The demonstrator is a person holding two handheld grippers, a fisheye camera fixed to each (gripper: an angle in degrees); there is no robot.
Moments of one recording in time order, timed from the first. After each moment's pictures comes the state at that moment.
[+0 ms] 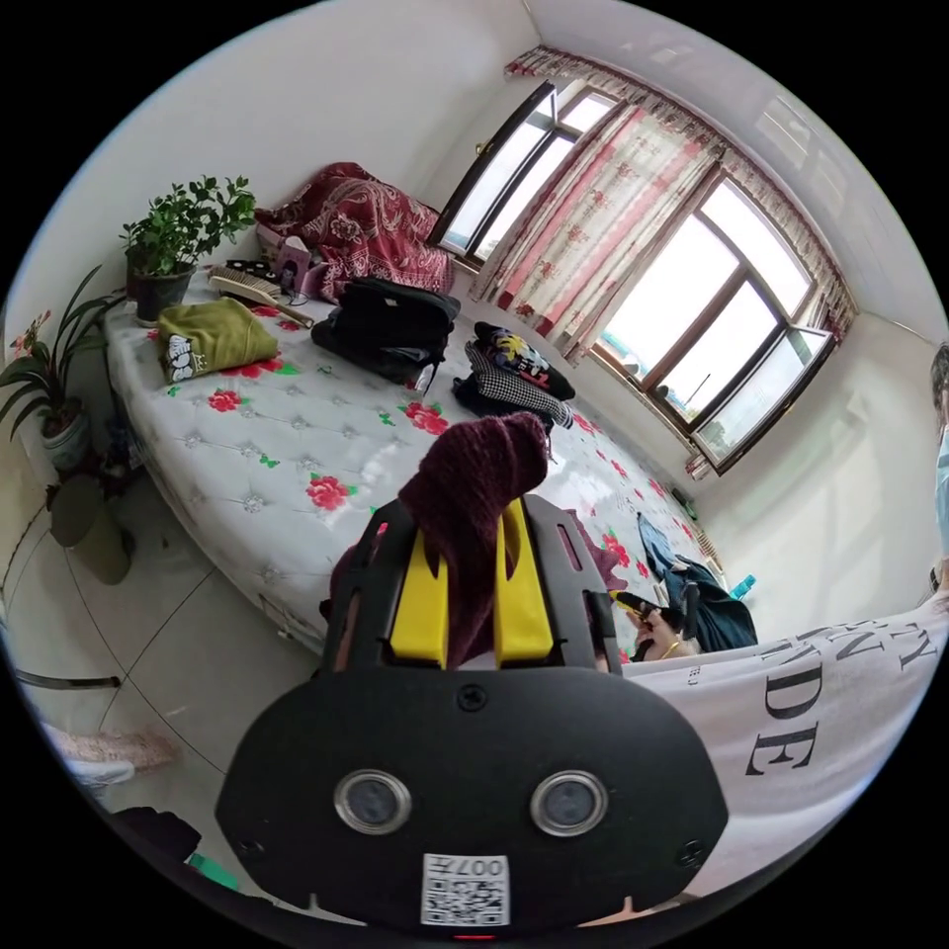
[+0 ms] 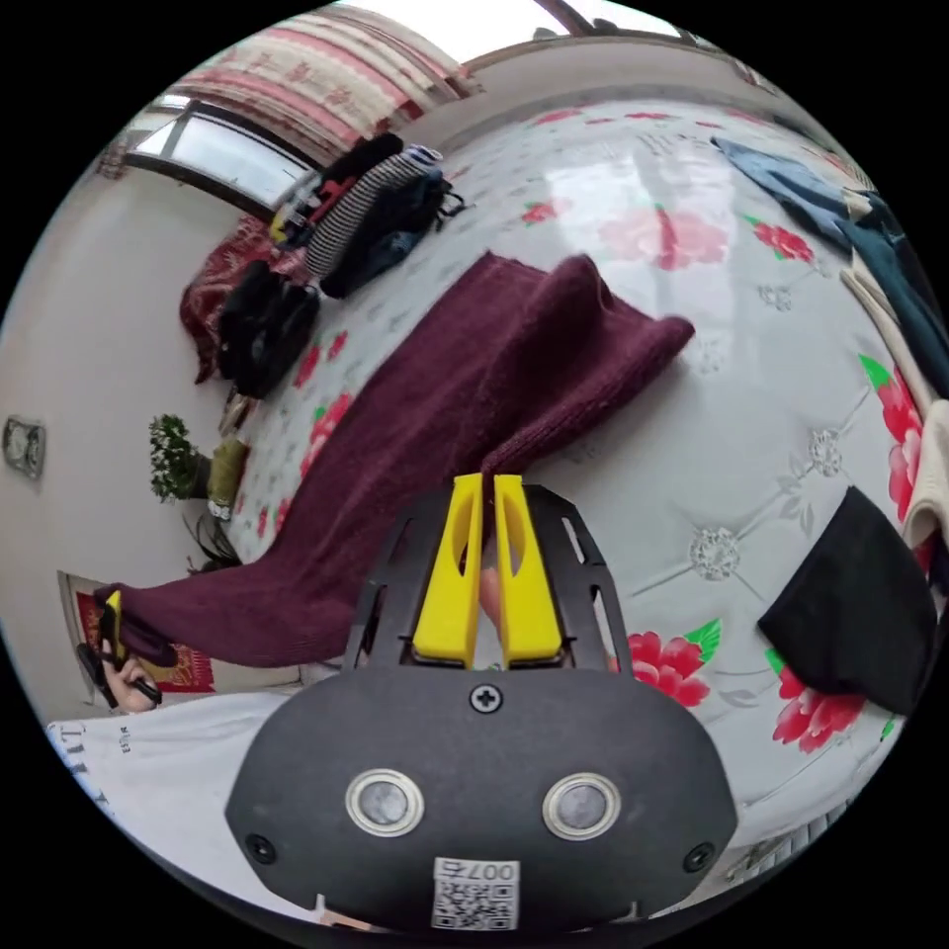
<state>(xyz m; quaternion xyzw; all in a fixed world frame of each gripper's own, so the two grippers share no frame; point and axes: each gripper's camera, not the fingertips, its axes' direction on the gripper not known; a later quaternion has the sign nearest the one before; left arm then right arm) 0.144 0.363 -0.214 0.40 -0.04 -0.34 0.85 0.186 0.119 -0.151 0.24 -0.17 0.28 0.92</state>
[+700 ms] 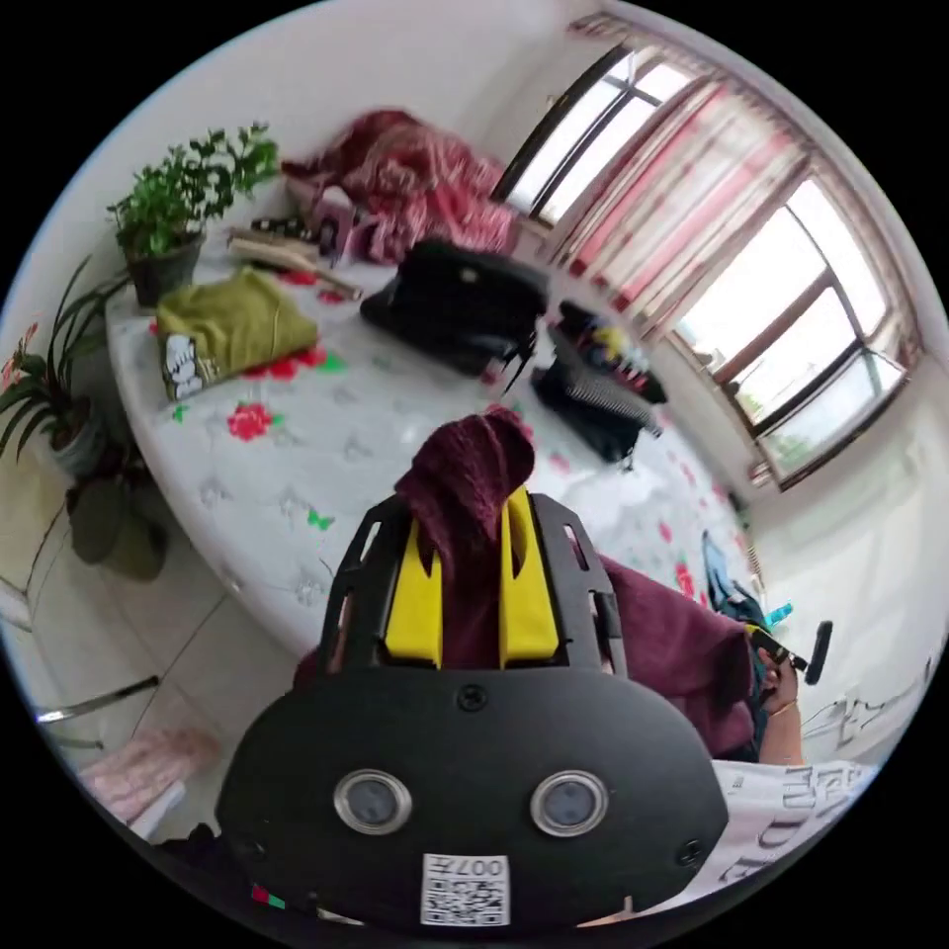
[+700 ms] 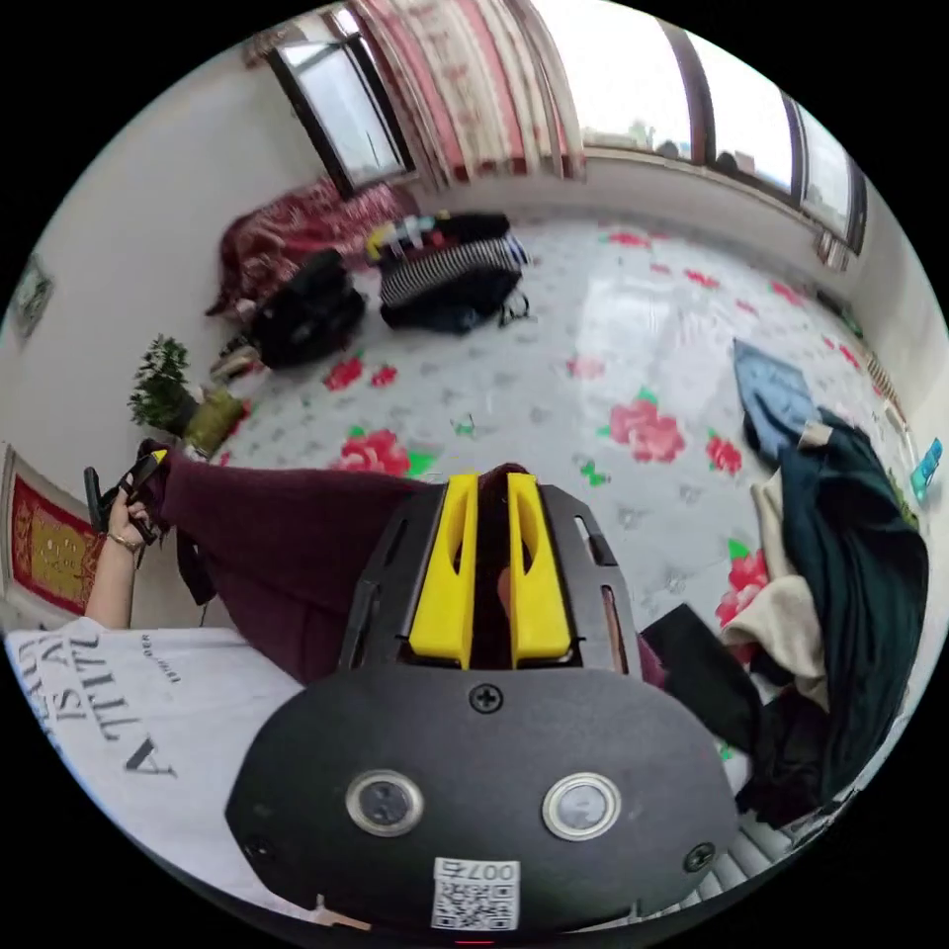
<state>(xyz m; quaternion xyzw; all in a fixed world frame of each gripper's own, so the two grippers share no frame) -0.051 0.242 -0.222 0.27 -0.06 -0.41 0.87 0.120 0.085 -0.292 0.18 0.00 0.18 0.97</state>
